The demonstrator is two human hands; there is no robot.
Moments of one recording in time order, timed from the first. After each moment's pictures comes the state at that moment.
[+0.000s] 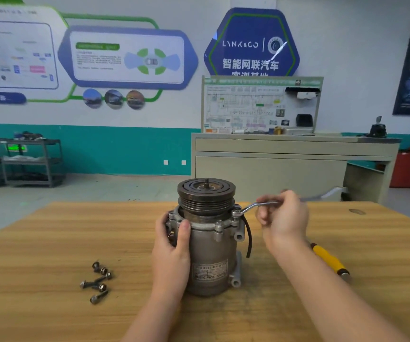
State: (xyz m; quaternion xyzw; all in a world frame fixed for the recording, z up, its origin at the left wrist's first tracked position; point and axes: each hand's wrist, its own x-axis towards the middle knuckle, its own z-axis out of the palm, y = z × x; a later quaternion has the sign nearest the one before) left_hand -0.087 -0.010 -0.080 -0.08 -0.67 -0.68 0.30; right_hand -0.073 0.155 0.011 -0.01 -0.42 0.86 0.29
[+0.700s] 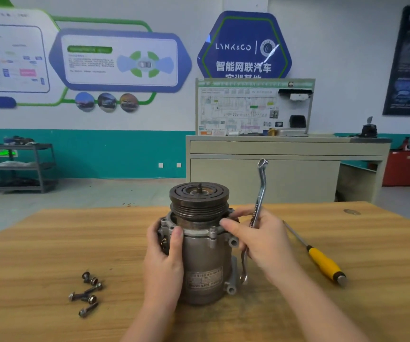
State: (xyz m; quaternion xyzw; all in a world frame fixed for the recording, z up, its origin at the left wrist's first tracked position) left_hand -0.085 -0.009 -0.080 -0.07 -0.66 -0.67 0.32; right_hand -0.058 0.156 -0.021 0.10 -0.72 0.64 0.24
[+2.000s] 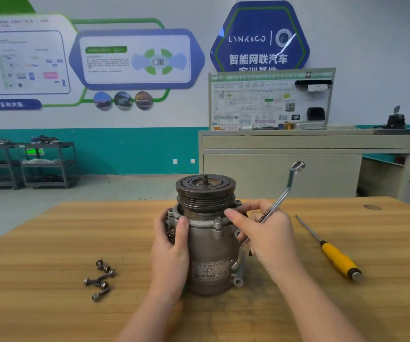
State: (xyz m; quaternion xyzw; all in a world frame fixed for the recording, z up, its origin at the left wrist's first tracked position) left_hand -0.082 -0.008 -0.075 -0.09 -0.66 -0.68 0.30; right_hand -0.066 0.151 -0.030 0.13 -0.69 0.65 0.30
